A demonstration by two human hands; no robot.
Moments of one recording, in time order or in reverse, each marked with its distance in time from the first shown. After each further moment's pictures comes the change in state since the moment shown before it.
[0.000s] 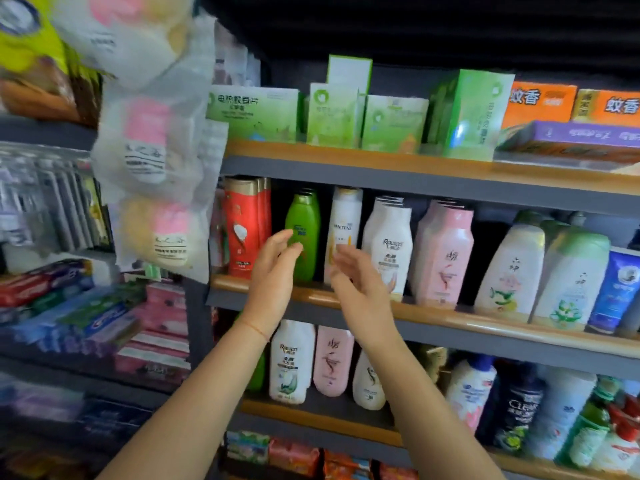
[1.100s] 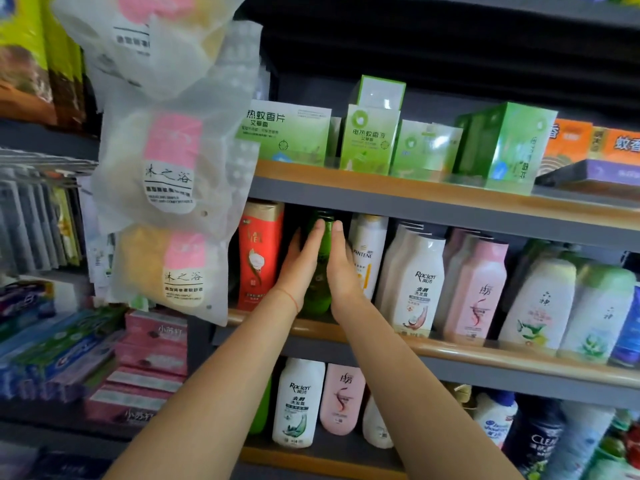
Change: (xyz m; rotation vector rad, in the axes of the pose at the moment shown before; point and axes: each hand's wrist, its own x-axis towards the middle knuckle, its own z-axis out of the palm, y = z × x) left_hand 0.099 -0.012 0.009 -0.170 -0.223 -0.286; right_hand 0.121 0.010 0.078 0.114 0.184 0.395
